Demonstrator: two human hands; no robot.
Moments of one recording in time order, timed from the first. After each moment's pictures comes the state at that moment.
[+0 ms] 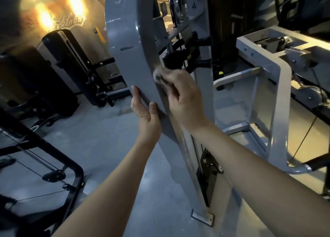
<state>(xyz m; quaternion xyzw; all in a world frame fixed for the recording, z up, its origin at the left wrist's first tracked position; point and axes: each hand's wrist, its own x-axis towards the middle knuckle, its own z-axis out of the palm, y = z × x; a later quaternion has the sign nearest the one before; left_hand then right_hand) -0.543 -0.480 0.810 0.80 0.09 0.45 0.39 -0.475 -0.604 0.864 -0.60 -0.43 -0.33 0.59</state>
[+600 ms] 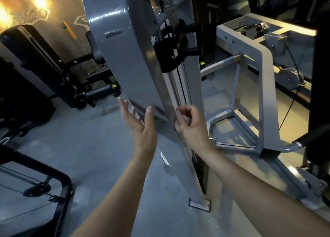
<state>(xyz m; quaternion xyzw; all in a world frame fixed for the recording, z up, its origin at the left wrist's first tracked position) -0.571 -0.486 0.789 0.72 0.16 0.41 0.53 -0.497 -0.601 0.745 -0.64 -0.20 0.00 0.74</state>
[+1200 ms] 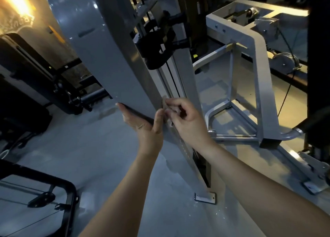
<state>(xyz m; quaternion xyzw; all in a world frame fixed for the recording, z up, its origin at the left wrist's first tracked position) -0.541 -0.489 0.760 0.79 0.08 0.46 0.41 -0.499 -0.613 0.762 -0.61 -0.25 -0.02 0.75</state>
